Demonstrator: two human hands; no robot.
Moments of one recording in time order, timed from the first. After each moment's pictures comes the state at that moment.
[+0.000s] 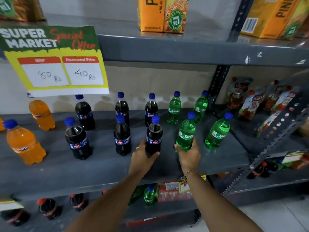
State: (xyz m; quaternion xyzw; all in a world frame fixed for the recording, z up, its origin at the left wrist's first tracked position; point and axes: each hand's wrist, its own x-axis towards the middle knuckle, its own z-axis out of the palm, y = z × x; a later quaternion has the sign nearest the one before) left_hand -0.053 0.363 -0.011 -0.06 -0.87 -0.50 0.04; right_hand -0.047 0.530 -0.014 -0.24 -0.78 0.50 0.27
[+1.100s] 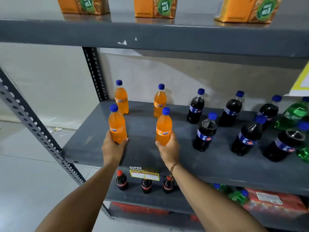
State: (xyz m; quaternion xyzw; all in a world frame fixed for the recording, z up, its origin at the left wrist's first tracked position) left_hand -0.021 -0.100 0.004 0.24 -0.81 -0.50 0.19; right_hand -0.056 0.078 -0.009 -0.03 -0.80 0.59 0.08
